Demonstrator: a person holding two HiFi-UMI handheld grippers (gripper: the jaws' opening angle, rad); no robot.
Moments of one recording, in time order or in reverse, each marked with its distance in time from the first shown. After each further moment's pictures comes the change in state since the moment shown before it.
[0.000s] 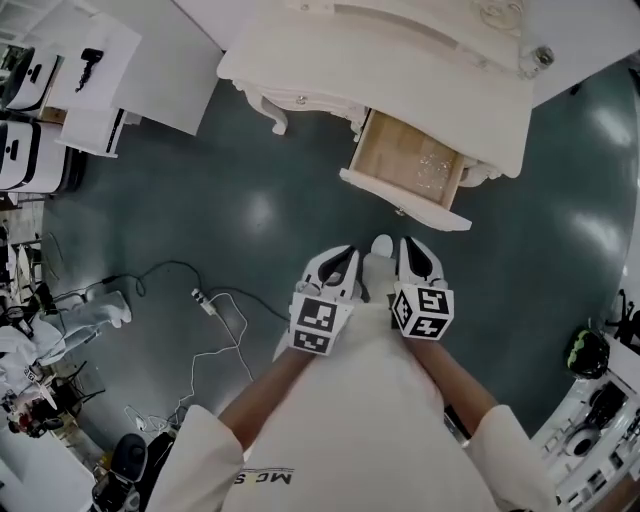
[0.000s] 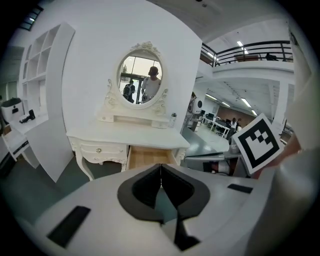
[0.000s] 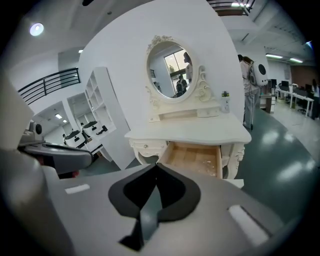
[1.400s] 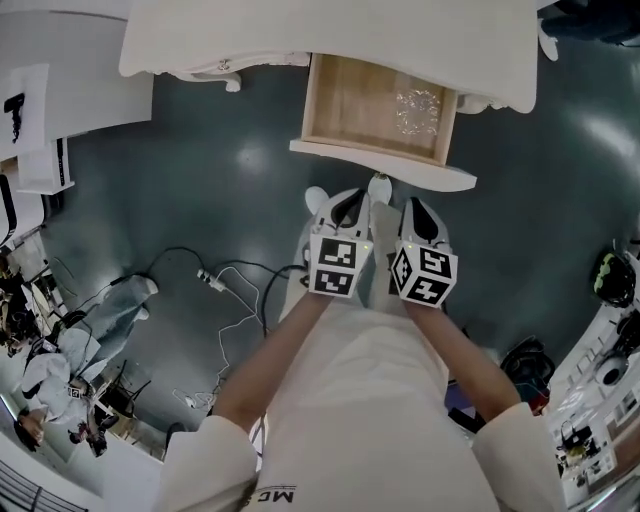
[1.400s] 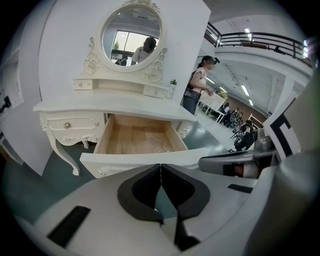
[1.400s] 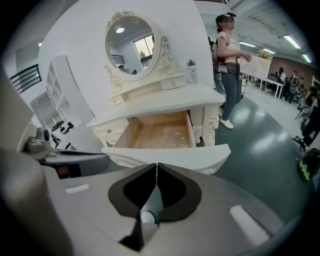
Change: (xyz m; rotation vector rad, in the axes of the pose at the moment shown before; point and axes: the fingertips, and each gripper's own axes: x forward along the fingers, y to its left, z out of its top) left arm 0.190 -0.002 -0.074 0.026 0.231 -0.074; right arm 0.073 -0.118 -0.082 0.216 0.149 -0.250
